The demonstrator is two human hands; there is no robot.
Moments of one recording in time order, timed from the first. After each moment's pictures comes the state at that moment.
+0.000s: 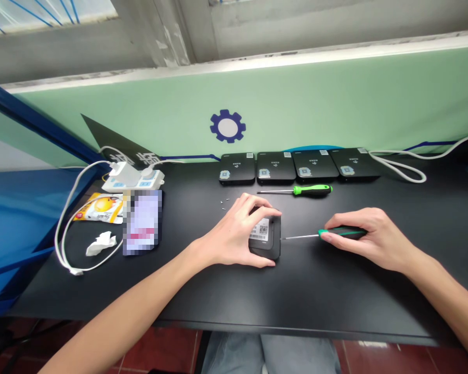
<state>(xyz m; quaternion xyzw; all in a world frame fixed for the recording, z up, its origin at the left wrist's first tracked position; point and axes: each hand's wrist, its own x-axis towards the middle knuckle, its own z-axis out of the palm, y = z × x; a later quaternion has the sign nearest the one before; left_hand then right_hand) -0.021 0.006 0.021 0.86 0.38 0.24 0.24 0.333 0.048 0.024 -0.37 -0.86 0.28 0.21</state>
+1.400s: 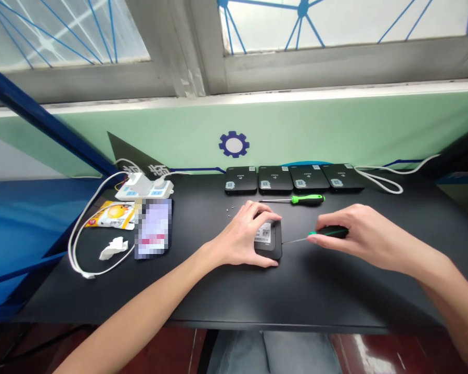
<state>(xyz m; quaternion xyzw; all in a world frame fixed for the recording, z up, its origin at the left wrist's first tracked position) -0.022 0.001 0.024 0.86 0.38 0.26 0.23 0.297 0.036 0.096 -0.41 -0.89 0.20 0.04</state>
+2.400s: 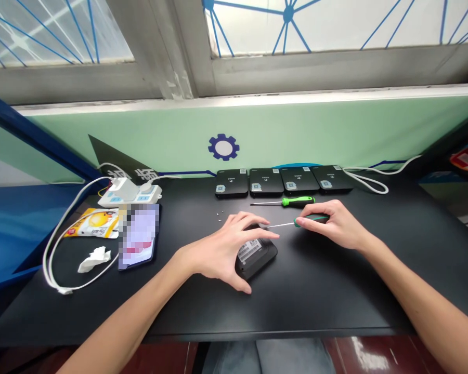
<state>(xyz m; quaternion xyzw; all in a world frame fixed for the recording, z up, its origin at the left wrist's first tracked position) -0.039 0.001 0.059 0.88 0.34 0.12 0.32 0.299 0.072 0.046 -0.42 -0.81 0.33 0.22</state>
